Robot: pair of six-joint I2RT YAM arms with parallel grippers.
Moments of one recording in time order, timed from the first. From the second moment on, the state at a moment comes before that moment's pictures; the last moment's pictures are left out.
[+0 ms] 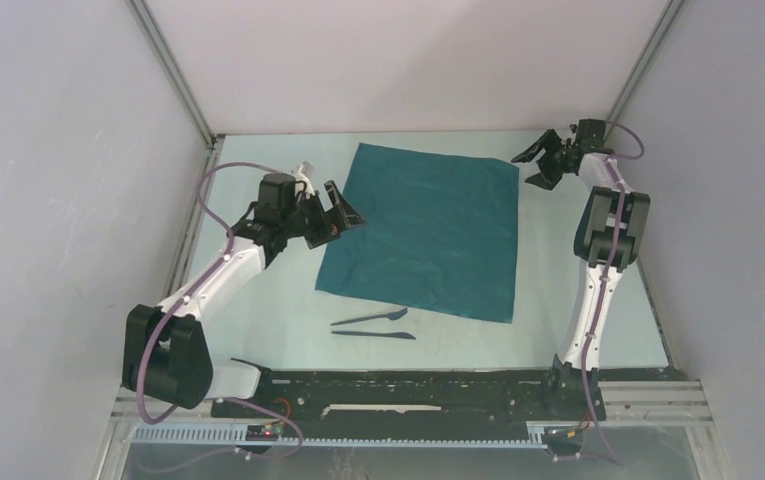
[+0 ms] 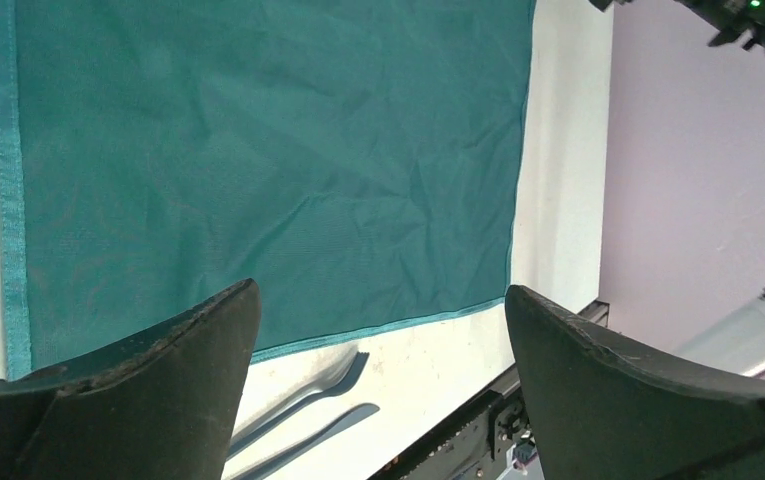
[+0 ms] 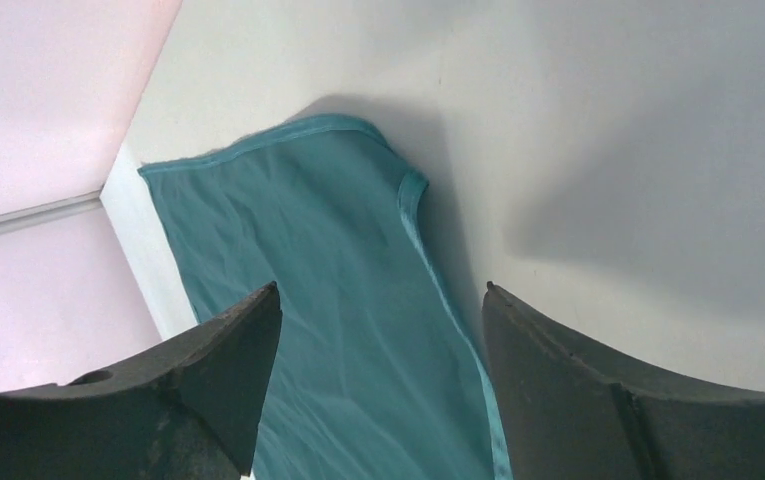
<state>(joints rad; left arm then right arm) -0.27 1.33 0.93 -0.24 0.42 -0.69 -0.22 2.40 1.98 -0.44 -0.57 0.63</state>
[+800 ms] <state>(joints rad) -0.27 1.34 1.00 -0.23 0.46 -0.70 -0.23 2.67 2.16 -0.14 -0.79 0.97</state>
